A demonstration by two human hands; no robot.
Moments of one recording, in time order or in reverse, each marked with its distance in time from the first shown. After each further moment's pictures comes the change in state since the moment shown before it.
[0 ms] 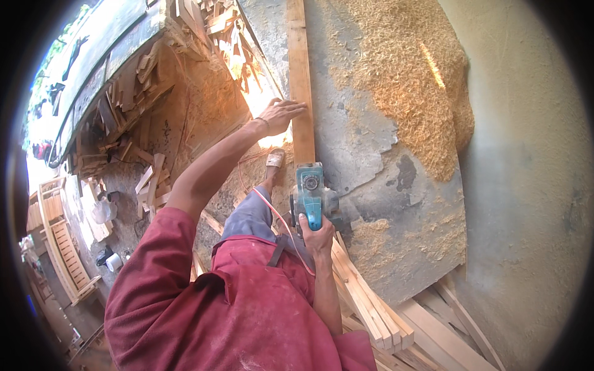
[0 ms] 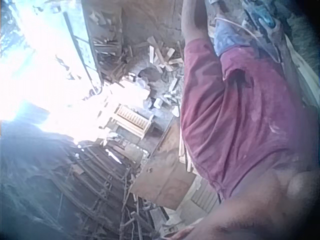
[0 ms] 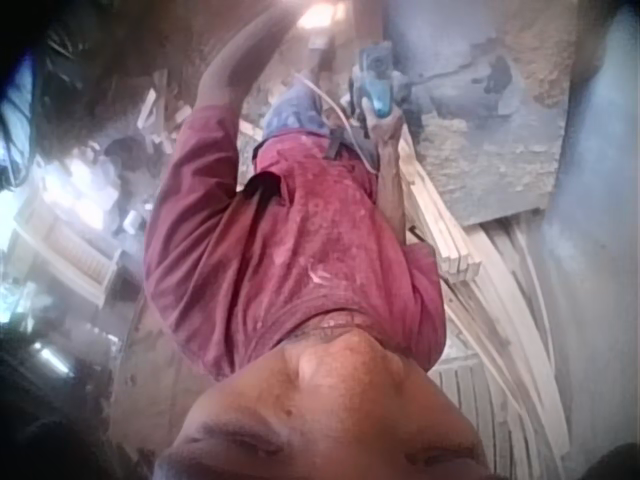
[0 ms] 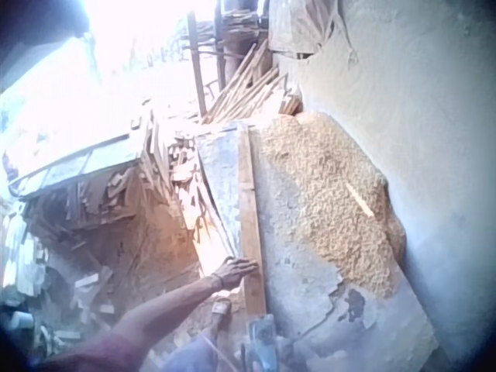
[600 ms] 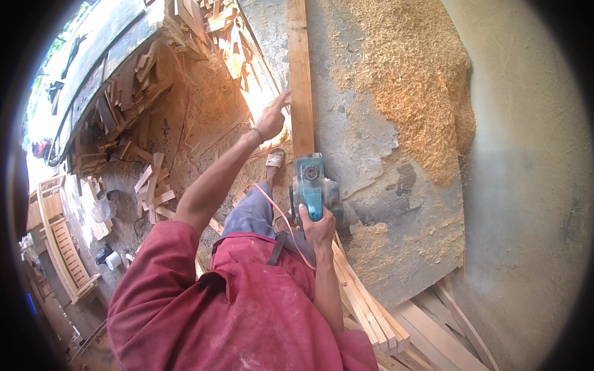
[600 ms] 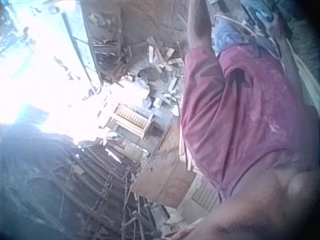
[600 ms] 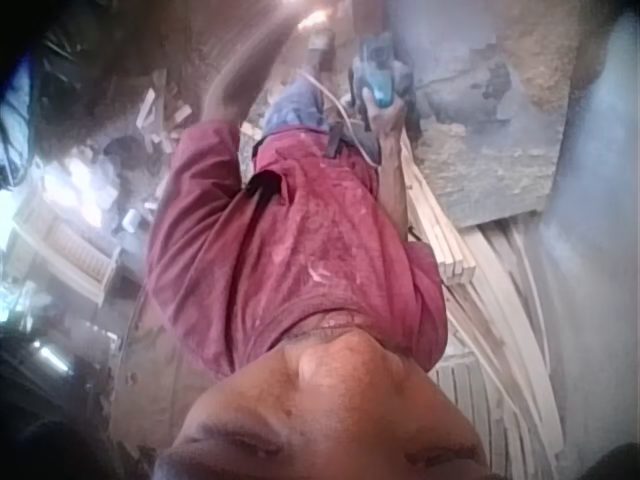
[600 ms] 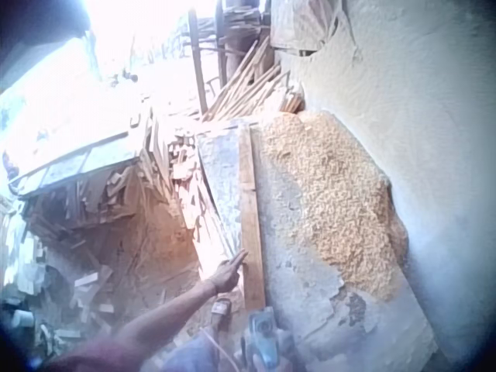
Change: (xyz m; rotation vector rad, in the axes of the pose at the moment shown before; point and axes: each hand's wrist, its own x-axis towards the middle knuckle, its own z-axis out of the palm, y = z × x) left_hand -0.004 -0.010 0.027 -0.590 0.435 -0.272; right_hand 0.036 -0.015 0.001 -0.045 -0.036 0.019
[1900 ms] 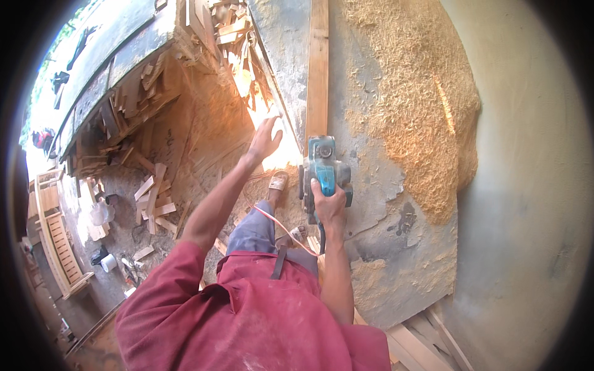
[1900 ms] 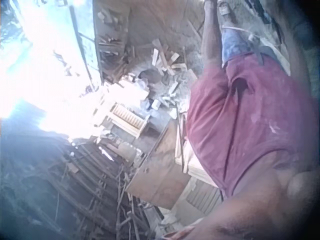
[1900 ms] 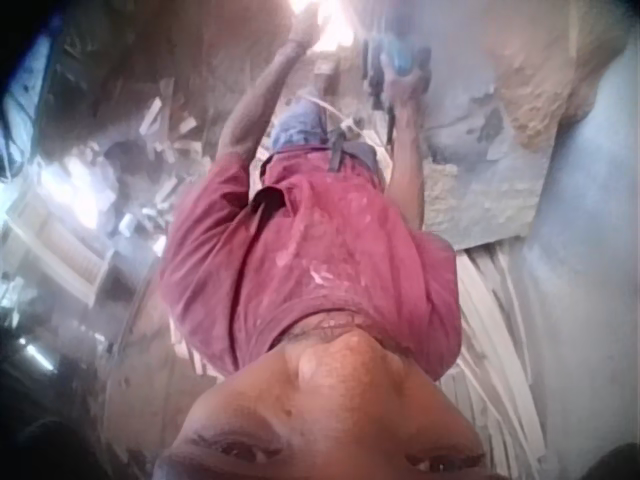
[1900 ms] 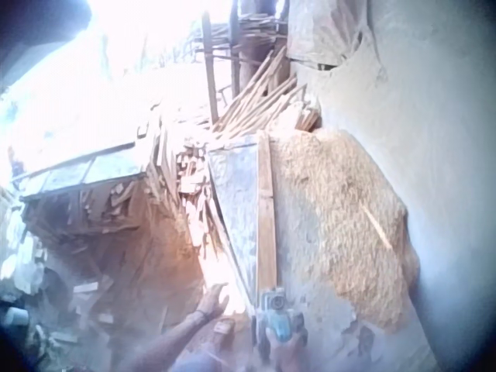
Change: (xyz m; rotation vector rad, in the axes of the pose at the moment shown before) left_hand 0.039 -0.035 -0.051 -0.029 0.182 -0.133; right_hand 0.154 -0.095 0.024 0.044 -0.008 0.066
